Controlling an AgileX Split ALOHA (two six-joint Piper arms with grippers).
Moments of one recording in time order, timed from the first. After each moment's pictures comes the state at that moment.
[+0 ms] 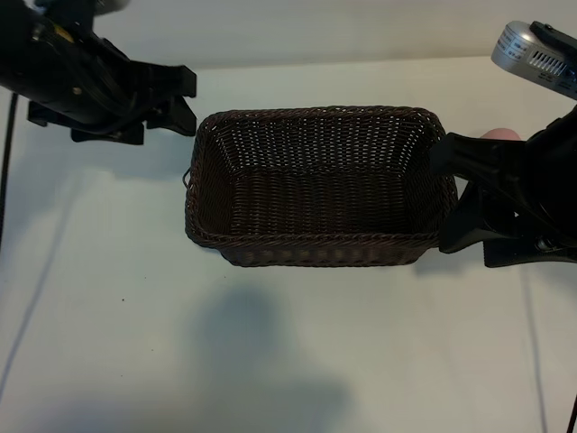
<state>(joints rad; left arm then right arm) -0.27 1.56 -1.27 -0.31 0.82 -0.09 0.59 1.22 -1.17 0.36 1.22 0.62</state>
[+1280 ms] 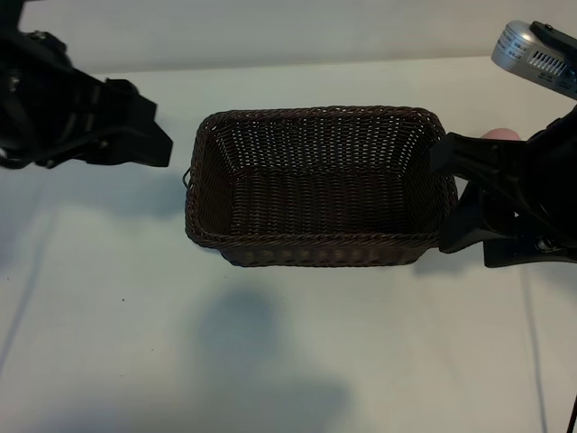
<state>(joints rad) -0.39 1.27 -1.30 -0.27 1.10 -0.08 0.59 1.22 -1.17 0.36 1.22 0.62</state>
